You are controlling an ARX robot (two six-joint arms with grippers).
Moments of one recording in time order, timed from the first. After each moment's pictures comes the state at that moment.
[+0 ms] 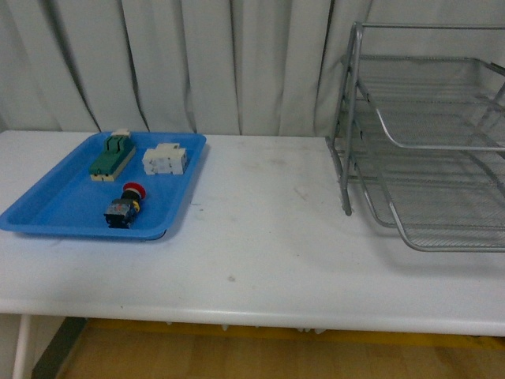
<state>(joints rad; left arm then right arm) -0.17 0.61 0.43 -0.09 -0.13 -0.26 0.00 0.00 0.01 0.00 0.00 0.00</state>
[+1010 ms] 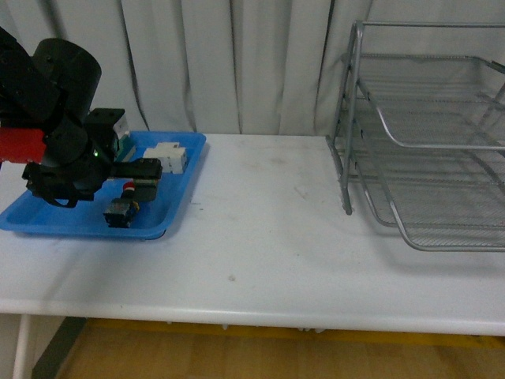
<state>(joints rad) -0.06 2.28 1.52 -0.22 -0.06 -0.03 0.00 0.00 0.01 0.00 0.00 0.00</state>
